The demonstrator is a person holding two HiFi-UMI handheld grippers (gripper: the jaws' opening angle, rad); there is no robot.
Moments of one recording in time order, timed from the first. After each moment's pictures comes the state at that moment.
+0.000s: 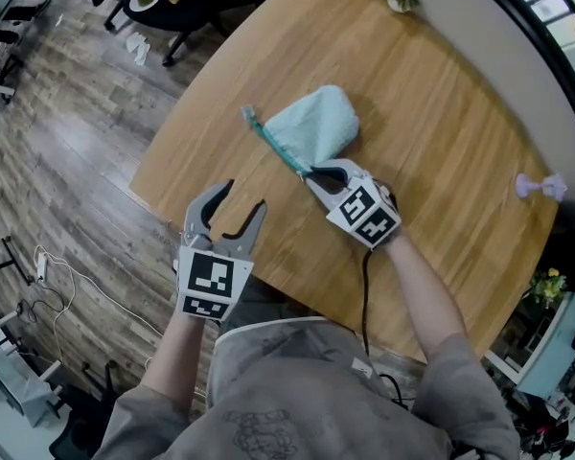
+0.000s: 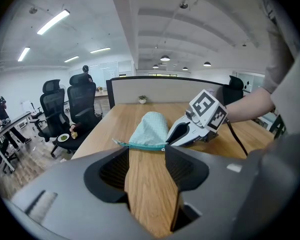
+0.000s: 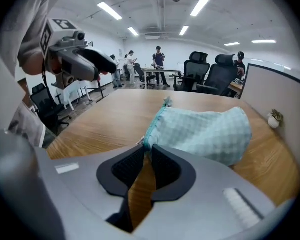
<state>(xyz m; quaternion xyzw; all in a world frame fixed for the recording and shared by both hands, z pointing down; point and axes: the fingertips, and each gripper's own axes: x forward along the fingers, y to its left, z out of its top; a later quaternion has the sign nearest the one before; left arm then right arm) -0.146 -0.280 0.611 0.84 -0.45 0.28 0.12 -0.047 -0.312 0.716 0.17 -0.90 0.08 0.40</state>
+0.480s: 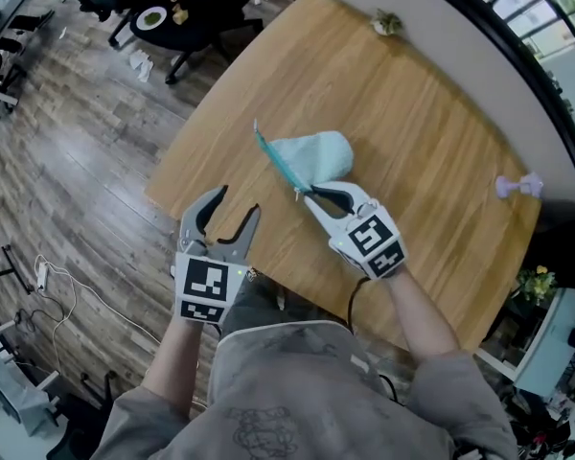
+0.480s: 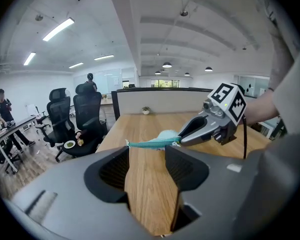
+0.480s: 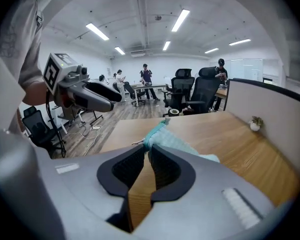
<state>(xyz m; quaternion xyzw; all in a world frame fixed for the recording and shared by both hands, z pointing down) -0.163 -0.267 0.541 0.84 -0.47 0.25 0.11 -0.056 -0.277 0.595 0.24 -0.91 0.12 0.30</state>
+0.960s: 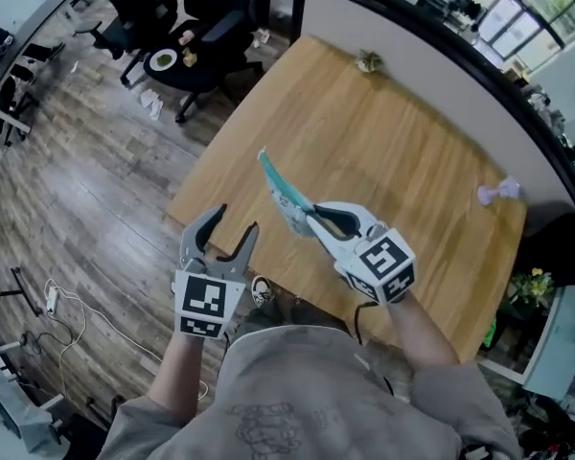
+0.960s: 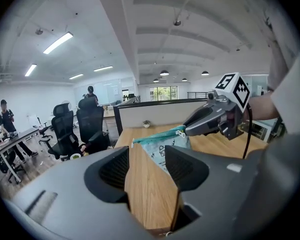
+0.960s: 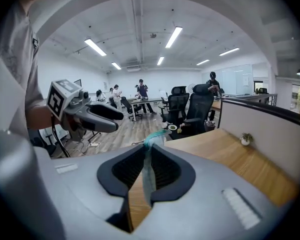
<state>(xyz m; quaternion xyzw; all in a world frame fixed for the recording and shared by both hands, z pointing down) -0.176 -0.237 0.442 0.85 -0.48 0.23 0.06 -0.066 -0.244 0.459 0.28 -0.93 0.12 0.22</state>
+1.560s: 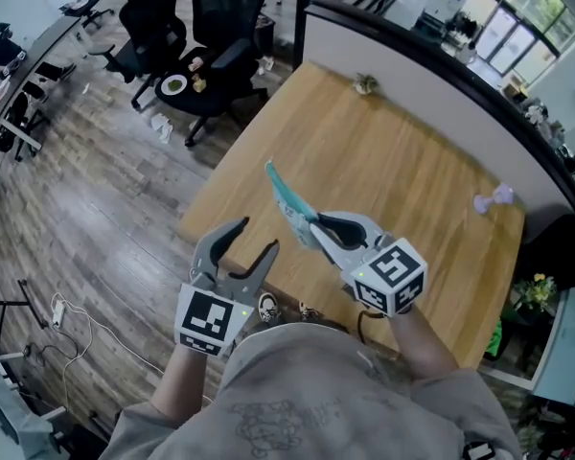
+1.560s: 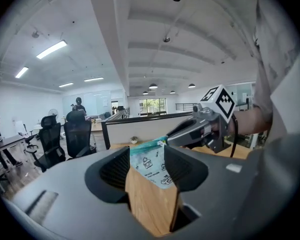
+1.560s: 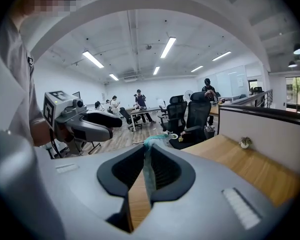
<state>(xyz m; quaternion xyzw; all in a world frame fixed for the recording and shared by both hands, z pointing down) -0.145 -0.198 0.367 0.89 -0.42 0.17 0.02 -0.067 -0.219 0.395 0.30 -0.93 0.14 0.16</state>
